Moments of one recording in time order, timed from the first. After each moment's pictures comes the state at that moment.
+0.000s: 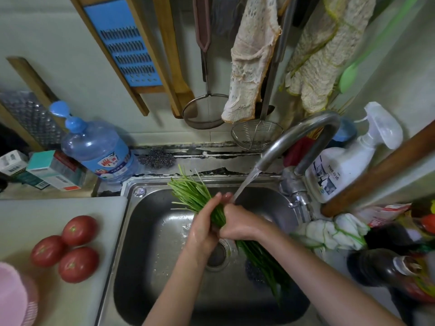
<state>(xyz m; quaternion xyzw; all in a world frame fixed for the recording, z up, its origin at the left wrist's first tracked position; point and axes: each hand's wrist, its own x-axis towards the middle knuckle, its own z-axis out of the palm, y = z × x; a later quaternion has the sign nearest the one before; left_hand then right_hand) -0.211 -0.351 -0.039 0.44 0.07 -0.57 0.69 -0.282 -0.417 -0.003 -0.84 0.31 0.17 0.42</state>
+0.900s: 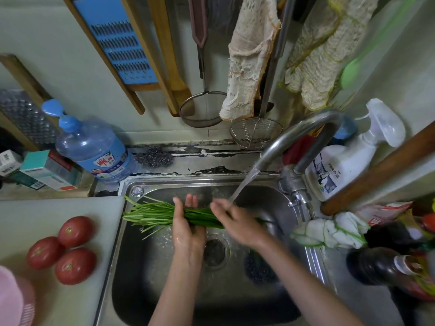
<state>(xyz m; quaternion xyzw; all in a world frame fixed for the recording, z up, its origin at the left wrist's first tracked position) -0.194 -0.342 -0.056 0.33 0.22 -0.39 0.83 -0.293 -0.413 -0.038 -0.80 0.32 0.00 0.51</state>
